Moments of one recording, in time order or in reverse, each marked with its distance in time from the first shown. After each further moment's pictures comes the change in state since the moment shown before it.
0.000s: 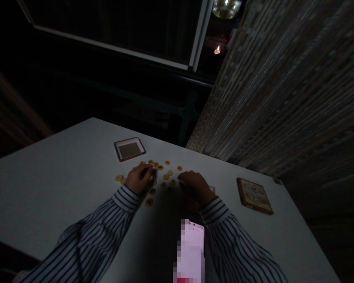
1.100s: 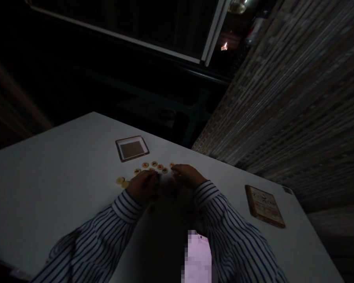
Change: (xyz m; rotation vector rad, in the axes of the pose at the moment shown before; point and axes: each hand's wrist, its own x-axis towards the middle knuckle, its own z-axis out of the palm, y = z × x) left_hand -0.010 -0.001 -0.003 0.019 -0.022 0.068; right_hand 0.080 0.008 0.024 0.070 -0.112 -0.127
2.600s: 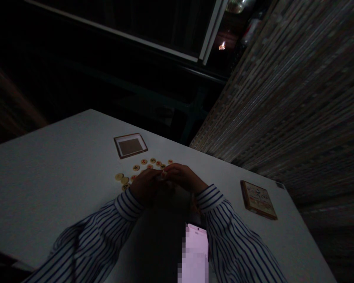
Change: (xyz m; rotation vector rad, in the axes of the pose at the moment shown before) left_hand -0.005 0.008 0.005 -0.046 -0.112 0.125; right_hand -0.028 -0.038 -0.013 1.312 0.018 0.132
